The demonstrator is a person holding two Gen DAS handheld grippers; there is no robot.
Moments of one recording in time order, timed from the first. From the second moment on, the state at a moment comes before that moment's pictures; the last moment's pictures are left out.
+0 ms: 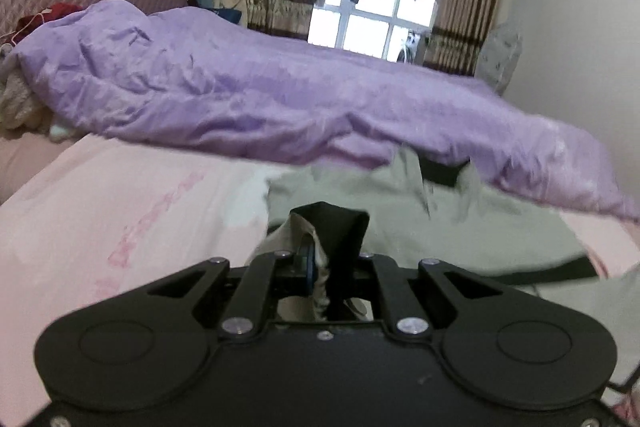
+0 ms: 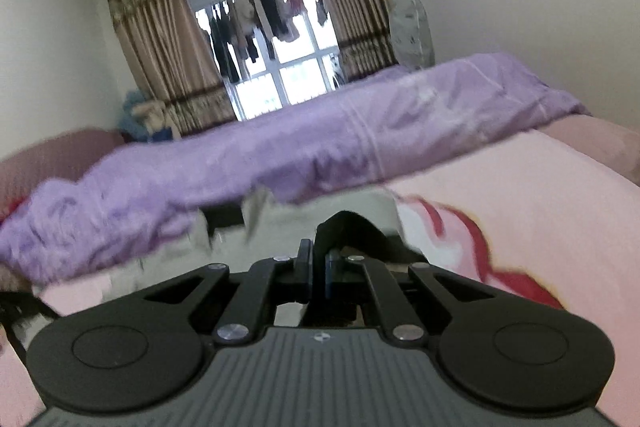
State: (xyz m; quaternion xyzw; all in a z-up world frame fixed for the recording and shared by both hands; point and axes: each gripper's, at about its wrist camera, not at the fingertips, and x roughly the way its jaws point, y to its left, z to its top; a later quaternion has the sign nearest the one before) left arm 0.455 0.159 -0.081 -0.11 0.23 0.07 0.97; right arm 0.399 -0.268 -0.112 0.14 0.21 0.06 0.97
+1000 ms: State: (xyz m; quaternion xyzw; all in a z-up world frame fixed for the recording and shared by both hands) left arm 0.600 0.211 -0.109 0.01 0.13 0.05 0.99; right arm 0.585 -0.290 -0.163 0.17 0.14 0.04 0.98
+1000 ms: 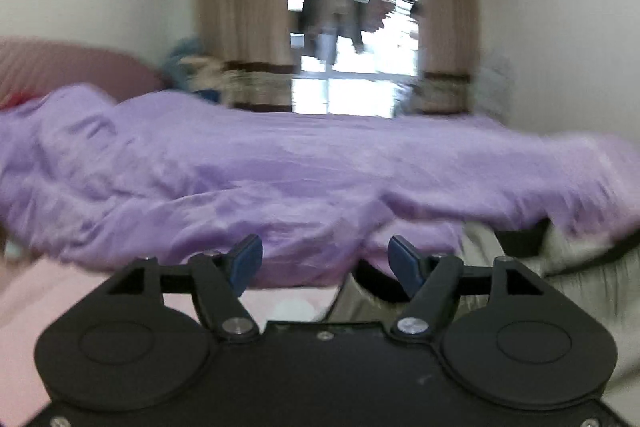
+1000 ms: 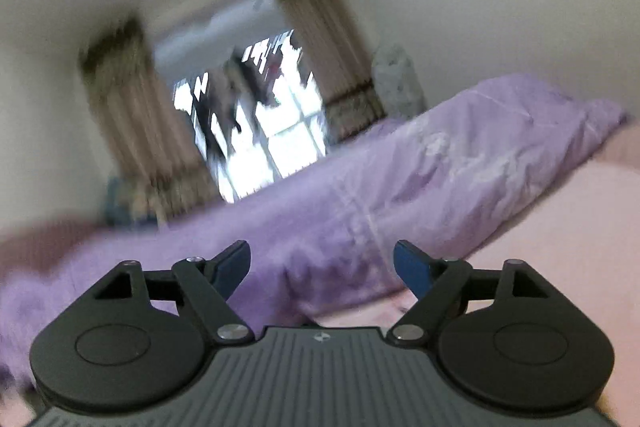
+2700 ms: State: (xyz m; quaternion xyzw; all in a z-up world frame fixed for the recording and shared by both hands) left arm 0.673 0.172 -0.167 0.04 0.23 0.08 0.97; right arm 0.640 -0.234 -0.225 0.04 0.27 0.00 0.96
